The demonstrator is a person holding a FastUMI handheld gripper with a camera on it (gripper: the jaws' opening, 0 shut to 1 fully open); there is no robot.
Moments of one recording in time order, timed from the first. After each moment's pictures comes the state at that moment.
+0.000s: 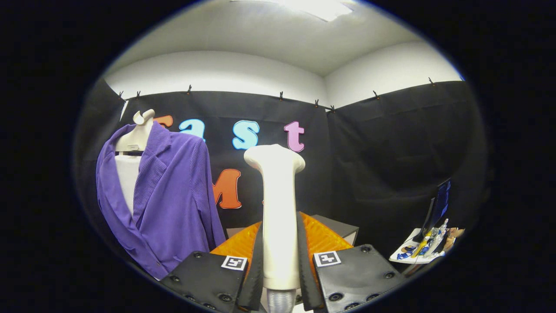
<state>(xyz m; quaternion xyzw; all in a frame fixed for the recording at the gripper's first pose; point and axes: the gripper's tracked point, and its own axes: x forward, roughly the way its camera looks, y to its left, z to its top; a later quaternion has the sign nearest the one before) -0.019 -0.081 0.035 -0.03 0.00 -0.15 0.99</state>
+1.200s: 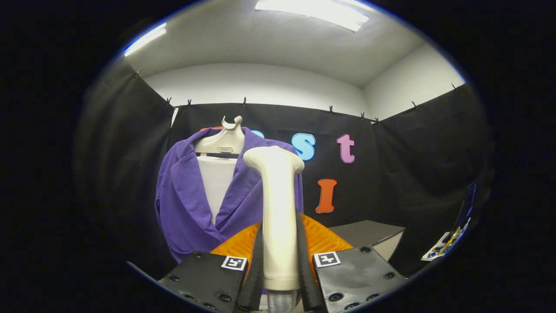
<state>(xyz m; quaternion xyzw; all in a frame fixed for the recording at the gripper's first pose) -0.035 0.121 0.007 -0.03 -0.03 -0.01 1.00</state>
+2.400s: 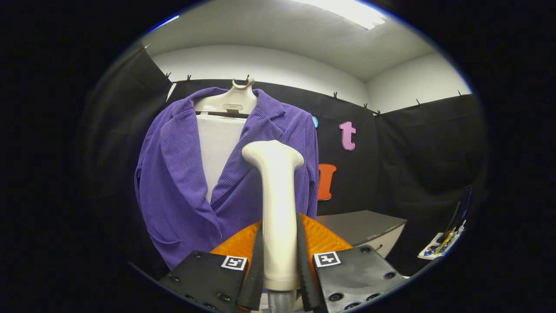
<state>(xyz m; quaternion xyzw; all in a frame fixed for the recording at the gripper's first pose) 0.012 0.138 -0.060 -0.07 0.01 -0.05 1.00</state>
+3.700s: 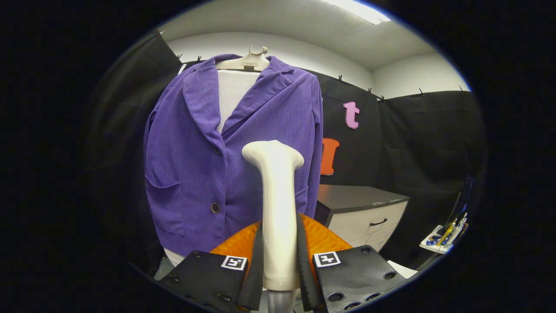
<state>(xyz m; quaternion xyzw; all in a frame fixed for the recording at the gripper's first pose) -0.034 0.128 -0.186 -0.09 0.08 -0.05 0.99</state>
